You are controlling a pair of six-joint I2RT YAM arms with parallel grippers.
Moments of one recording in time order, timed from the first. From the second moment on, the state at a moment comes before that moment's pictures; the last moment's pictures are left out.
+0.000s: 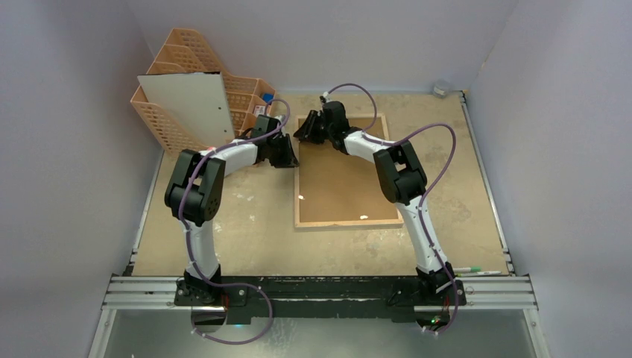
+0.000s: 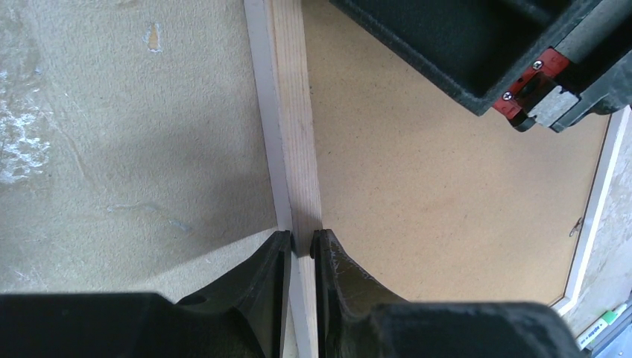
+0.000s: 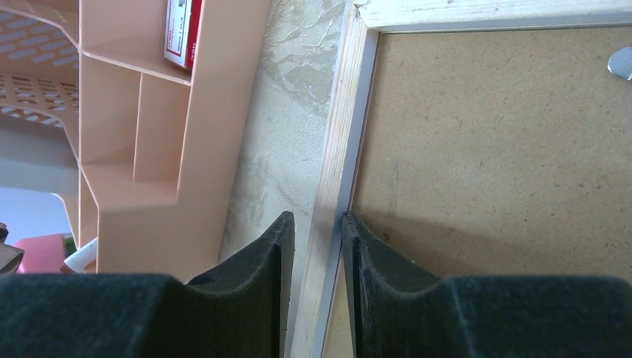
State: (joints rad) left arm -0.34 1.98 1.28 -0.19 0.27 -0.51; right arm 0.50 2.47 1.85 0.10 -0.32 0.78
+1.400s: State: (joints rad) left arm -0.34 1.93 1.20 -0.16 0.29 -0.51; right arm 0.22 1.63 1.15 -0.49 0.18 0.54
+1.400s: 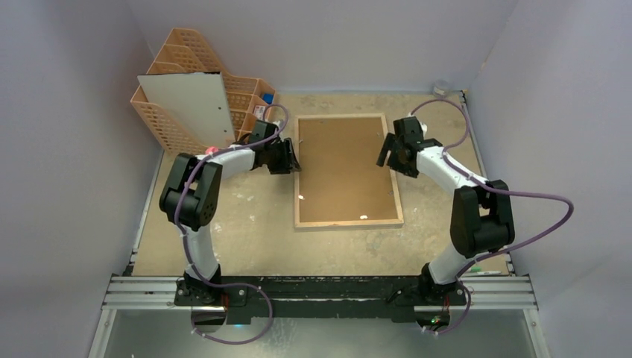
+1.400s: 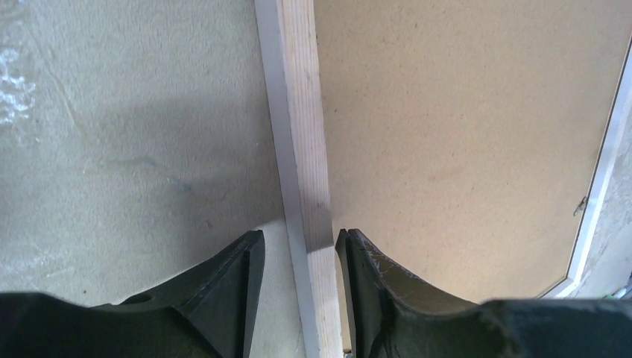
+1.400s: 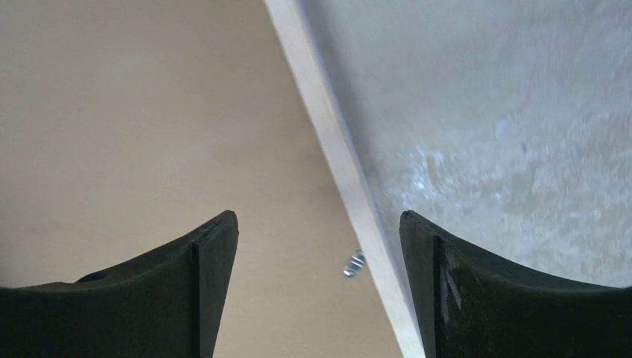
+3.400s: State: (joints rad) left arm -0.36 1.89 1.08 -0.02 0.32 -0.65; right arm 0.17 1.57 0.88 -0.48 0.08 0.54
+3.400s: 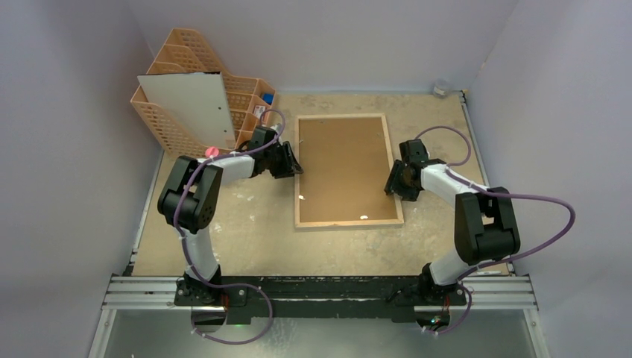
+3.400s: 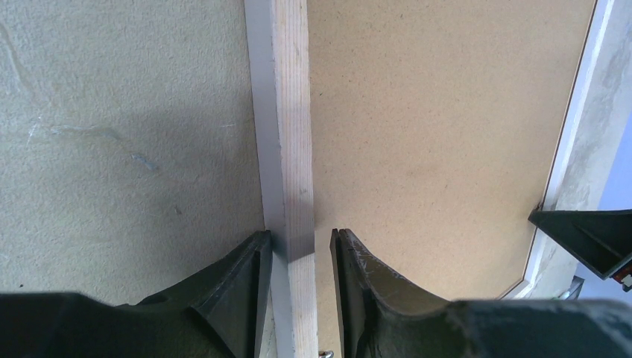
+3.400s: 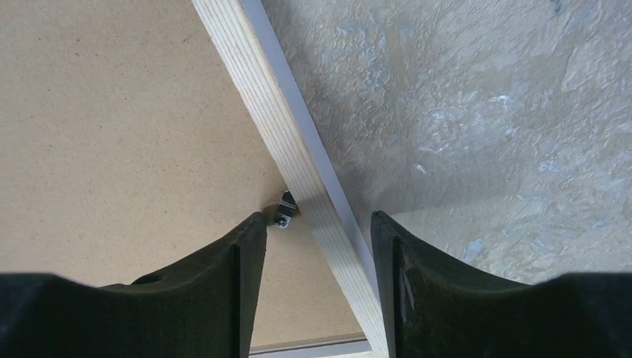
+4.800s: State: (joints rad) left arm -0.36 1.90 1.08 -0.02 0.32 -0.65; right arm 0.16 1.57 0.86 -0.41 0.08 0.65
